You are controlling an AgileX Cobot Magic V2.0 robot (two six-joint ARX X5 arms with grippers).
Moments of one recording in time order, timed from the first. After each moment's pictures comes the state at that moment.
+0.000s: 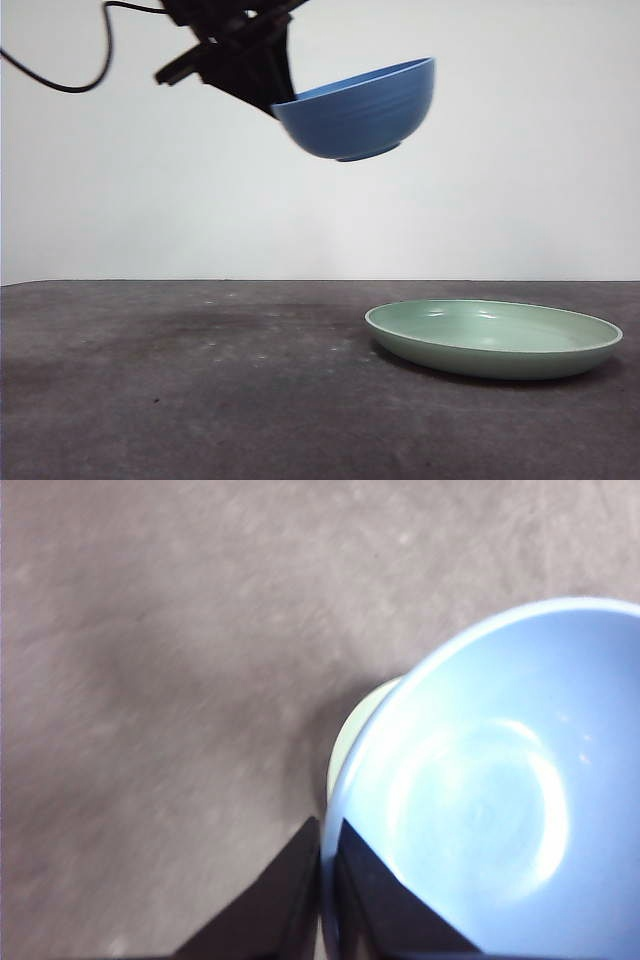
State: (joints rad) left arm -0.60 1.64 1.50 -0.59 0.13 -0.22; right arm 0.17 0.73 0.90 -1.00 -0.57 -0.09
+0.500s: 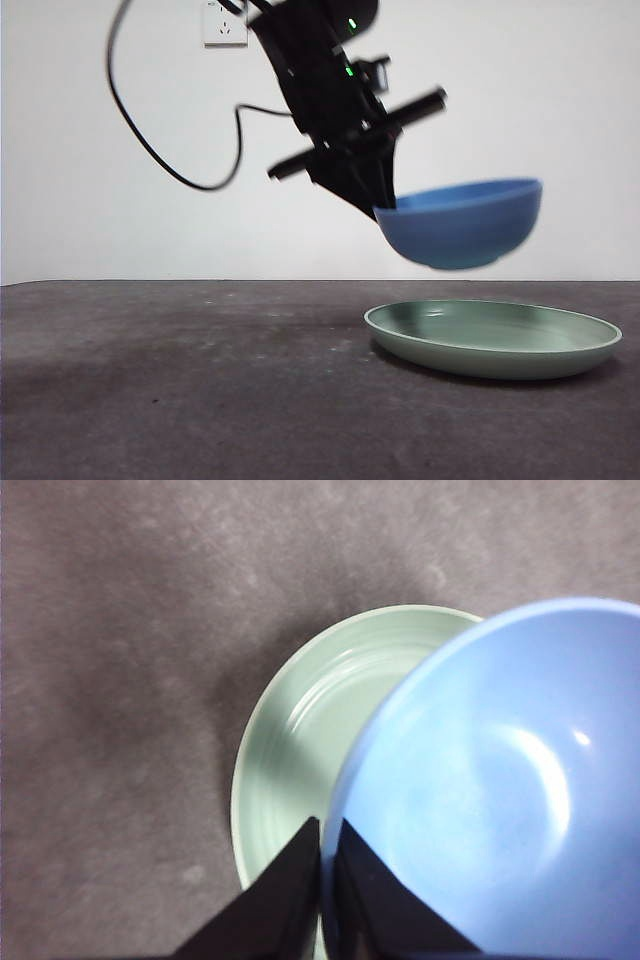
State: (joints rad) left arm -0.72 2.06 1.80 -0.68 0.13 -0.22; right arm 0.17 0.65 0.90 -1.06 -0.54 -0.07
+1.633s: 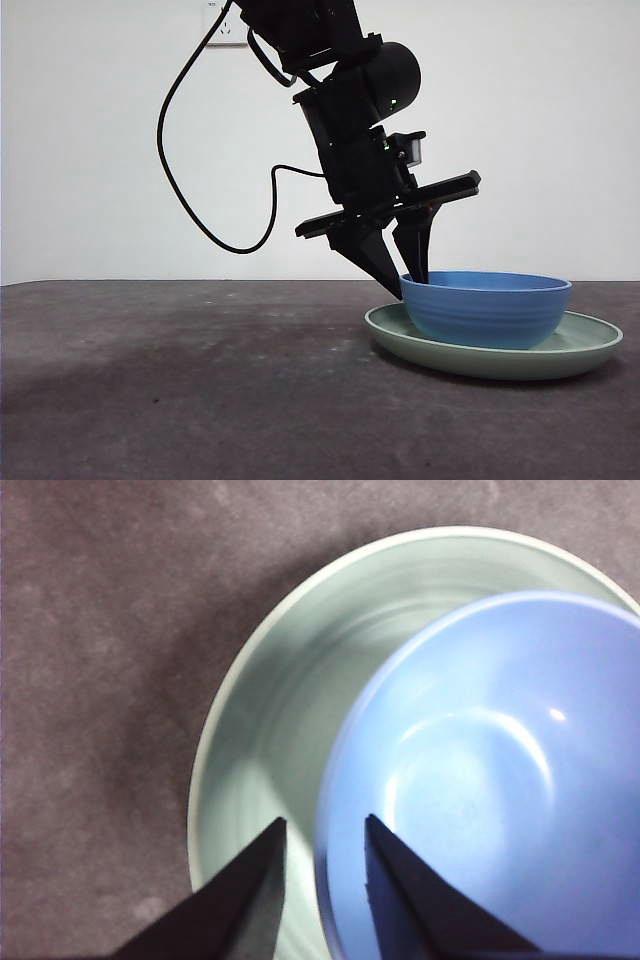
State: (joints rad) left arm -0.75 2.21 1.88 -0.70 0.10 -0.22; right arm 0.17 0.65 0.90 -1.08 -0.54 -0.07
